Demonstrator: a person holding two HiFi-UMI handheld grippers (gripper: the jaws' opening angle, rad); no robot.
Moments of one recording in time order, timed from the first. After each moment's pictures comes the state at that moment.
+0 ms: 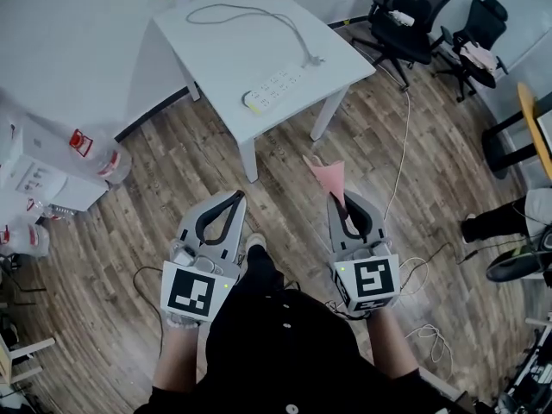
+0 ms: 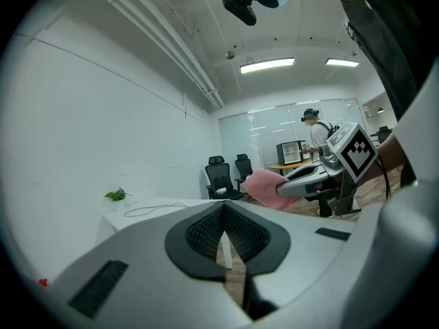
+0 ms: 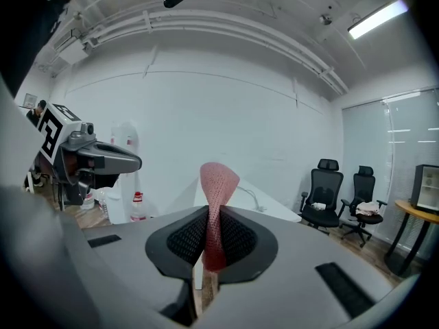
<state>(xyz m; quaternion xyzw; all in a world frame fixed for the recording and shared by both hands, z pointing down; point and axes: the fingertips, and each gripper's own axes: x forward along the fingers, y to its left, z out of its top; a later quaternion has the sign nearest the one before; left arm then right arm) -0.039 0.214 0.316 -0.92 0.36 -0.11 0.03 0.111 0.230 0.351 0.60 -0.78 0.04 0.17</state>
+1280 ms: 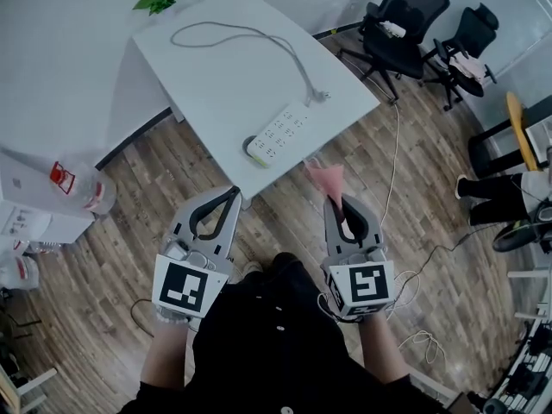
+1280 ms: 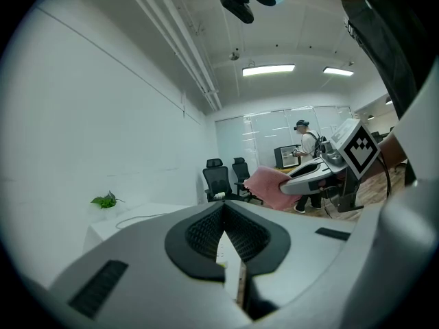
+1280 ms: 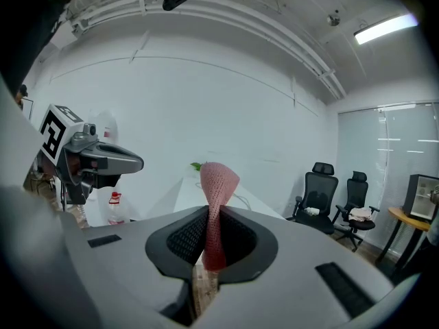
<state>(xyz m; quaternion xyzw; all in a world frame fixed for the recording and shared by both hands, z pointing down) -0.055 0.020 0.315 -0.94 0.32 -0.09 0.03 0.094 0.053 0.336 0.64 -0.75 0.02 0.17</state>
